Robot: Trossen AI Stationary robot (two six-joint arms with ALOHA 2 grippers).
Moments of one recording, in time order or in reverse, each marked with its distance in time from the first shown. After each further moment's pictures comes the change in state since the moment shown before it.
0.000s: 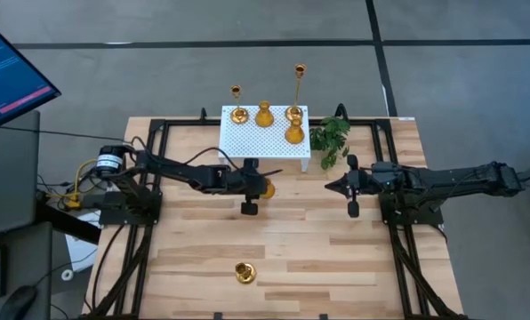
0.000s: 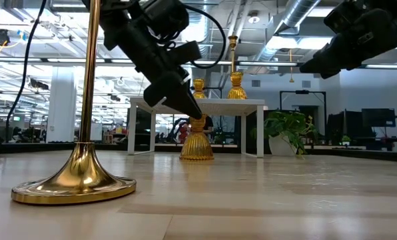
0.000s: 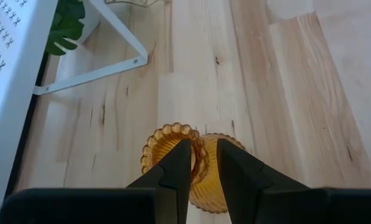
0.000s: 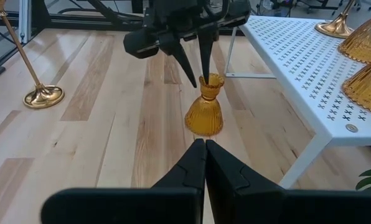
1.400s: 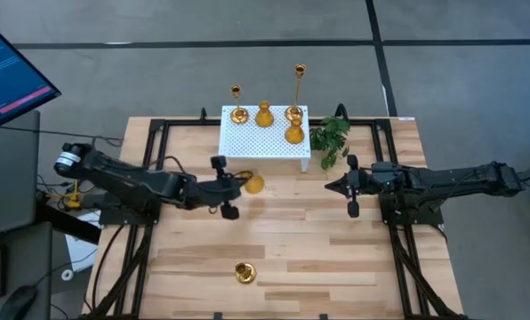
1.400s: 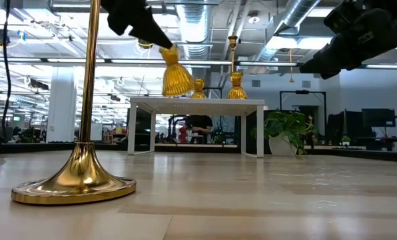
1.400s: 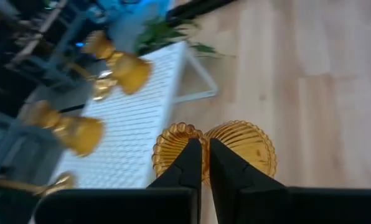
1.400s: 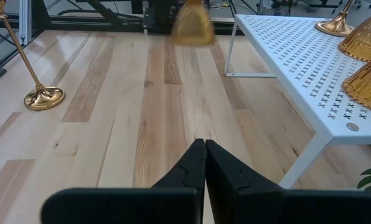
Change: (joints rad) left arm -0.272 -0.400 -0.011 -0.219 -0.481 -0.105; right arm 0.000 0.000 0.000 0.000 0.000 0.010
